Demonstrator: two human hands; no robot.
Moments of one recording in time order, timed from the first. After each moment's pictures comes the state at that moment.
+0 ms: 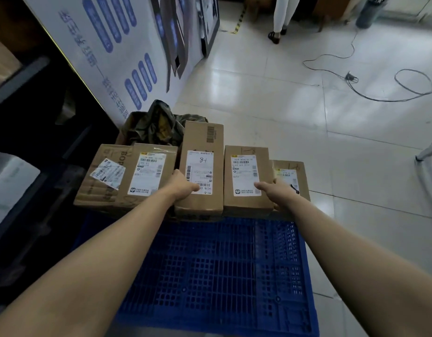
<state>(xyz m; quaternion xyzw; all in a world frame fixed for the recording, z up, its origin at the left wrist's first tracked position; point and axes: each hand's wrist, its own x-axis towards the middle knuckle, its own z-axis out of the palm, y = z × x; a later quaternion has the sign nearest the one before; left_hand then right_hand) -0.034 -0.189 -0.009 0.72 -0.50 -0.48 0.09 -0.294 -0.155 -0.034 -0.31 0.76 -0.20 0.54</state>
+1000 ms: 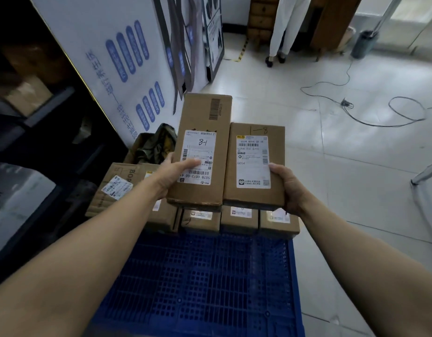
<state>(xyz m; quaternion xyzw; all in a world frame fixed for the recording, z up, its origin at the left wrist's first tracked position) -0.031 -0.197 0.089 0.58 -0.38 -0.64 0.32 -0.323 -0.152 0.066 -0.24 0.56 -0.42 0.68</state>
